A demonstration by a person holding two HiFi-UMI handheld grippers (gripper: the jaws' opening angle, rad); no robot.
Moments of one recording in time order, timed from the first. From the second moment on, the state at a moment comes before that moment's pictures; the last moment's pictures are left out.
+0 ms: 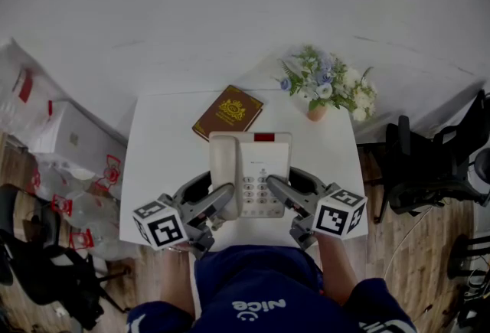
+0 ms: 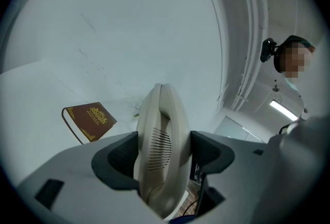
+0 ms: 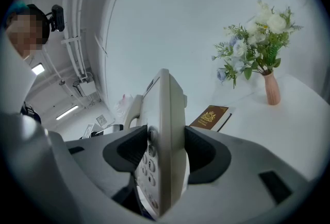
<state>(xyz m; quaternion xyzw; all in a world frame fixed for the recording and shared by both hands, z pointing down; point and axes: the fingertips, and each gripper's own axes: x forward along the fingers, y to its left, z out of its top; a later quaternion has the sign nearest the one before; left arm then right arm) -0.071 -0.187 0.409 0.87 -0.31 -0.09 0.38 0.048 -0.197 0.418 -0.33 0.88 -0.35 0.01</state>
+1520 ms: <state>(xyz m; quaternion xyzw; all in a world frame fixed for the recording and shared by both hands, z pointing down) -0.082 -0.171 0.297 0.91 -0.30 -0.15 0.25 0.038 -0.182 0.293 -0.32 0.93 -0.17 0.06</state>
